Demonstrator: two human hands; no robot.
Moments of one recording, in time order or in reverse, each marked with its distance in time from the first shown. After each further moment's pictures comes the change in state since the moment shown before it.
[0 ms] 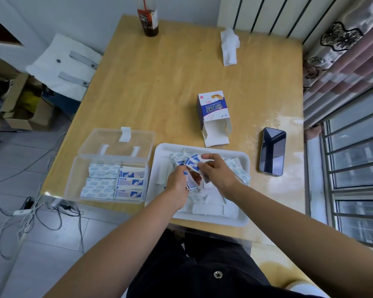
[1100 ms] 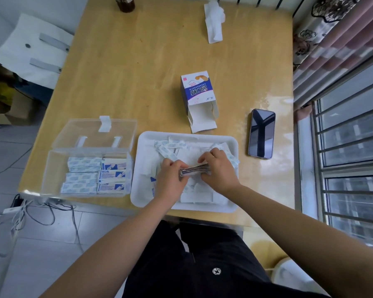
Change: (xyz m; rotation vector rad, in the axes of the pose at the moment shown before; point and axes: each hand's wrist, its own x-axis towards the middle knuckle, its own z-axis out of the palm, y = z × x) left_hand 0.018 -0.035 -0.020 1.314 0.040 0.745; right_hand 0.010 0.063 -0.039 -0.930 0.192 -0.485
